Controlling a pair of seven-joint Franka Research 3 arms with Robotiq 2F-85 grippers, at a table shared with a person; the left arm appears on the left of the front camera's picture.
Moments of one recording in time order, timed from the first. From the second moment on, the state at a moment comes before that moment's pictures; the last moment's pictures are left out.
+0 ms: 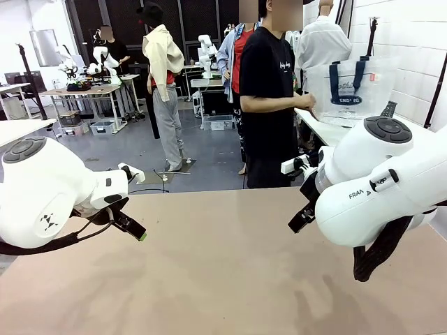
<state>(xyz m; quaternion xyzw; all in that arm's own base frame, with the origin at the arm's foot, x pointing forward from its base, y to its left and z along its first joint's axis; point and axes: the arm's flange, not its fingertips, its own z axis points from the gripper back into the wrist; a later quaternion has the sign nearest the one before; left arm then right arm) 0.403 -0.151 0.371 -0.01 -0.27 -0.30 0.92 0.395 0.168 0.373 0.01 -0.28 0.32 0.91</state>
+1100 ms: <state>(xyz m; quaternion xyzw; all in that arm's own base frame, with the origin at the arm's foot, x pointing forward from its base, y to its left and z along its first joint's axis) 0.403 -0.151 0.371 -0.01 -0.27 -0.30 0.92 0.395 0.168 0.373 0.01 -0.28 0.32 0.91</state>
